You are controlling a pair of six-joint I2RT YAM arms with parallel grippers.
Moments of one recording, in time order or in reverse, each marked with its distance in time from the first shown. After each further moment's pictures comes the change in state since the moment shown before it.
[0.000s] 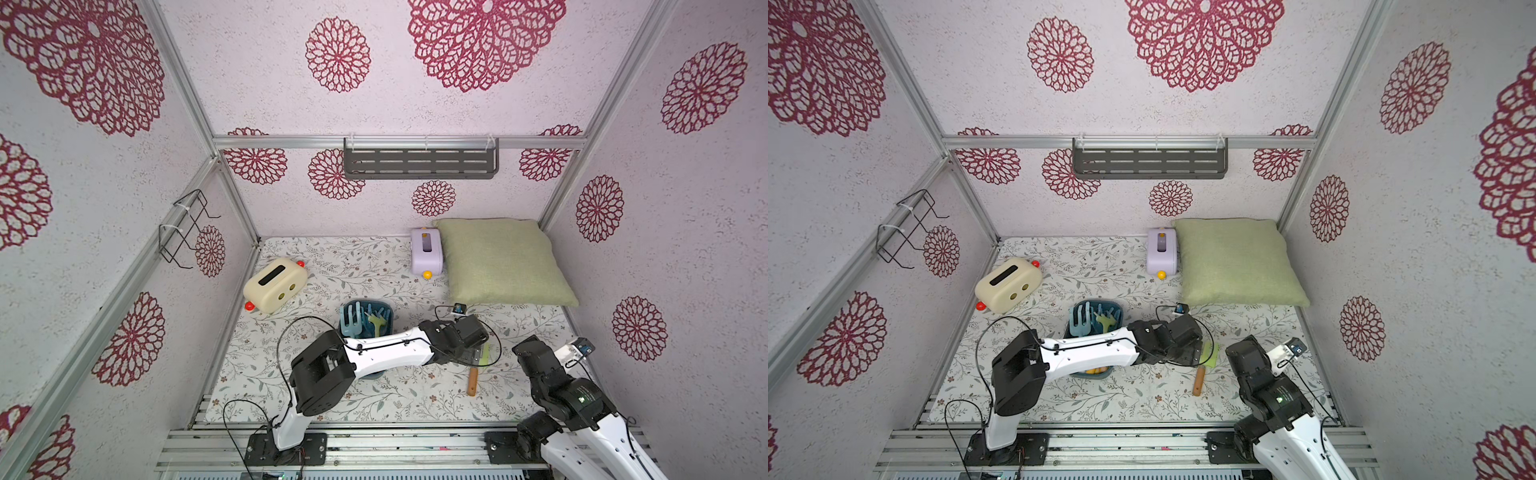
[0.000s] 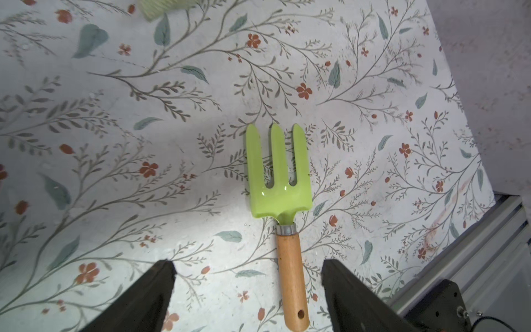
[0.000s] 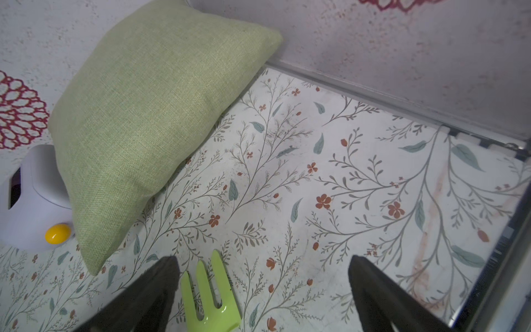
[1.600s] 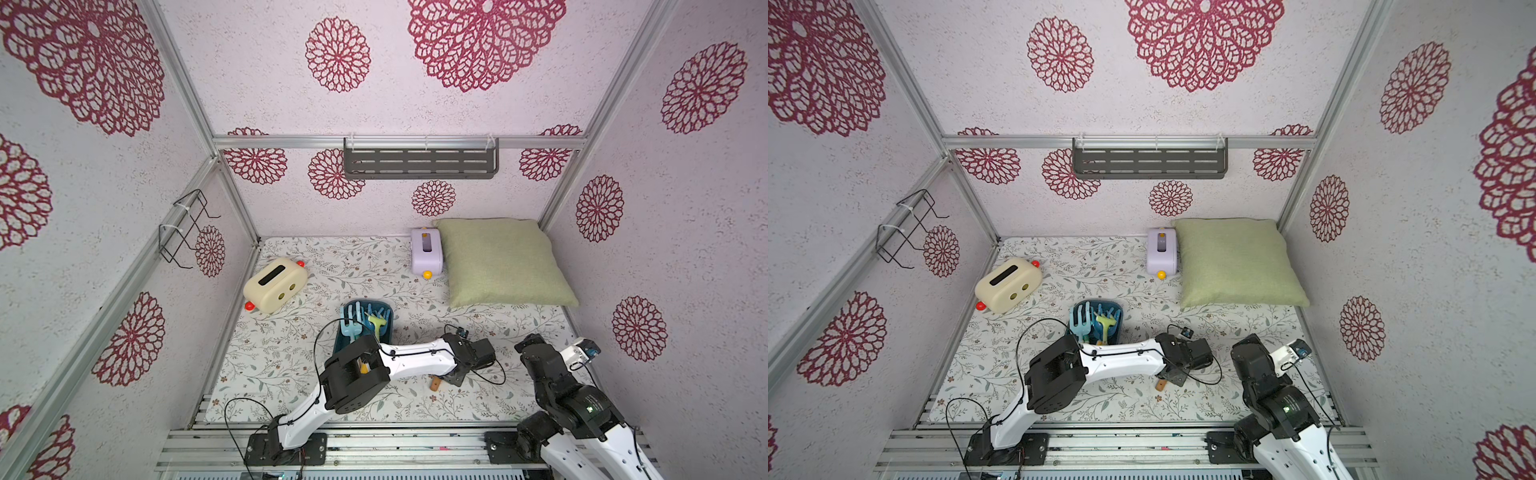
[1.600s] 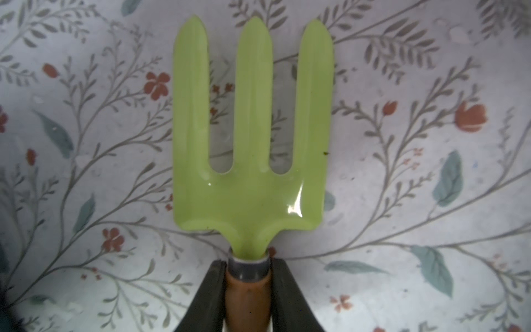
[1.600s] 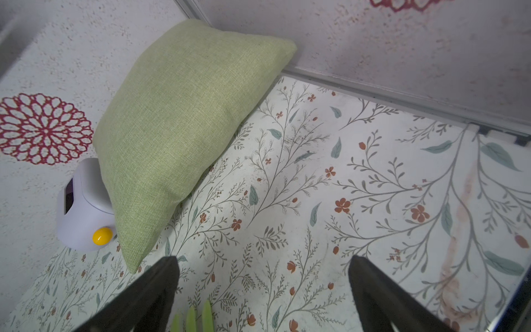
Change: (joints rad) left arm -0.039 0.166 0.096 -0.323 -0.121 0.089; right arm 0.000 -0.055 -0.022 0.079 -0.034 -0.038
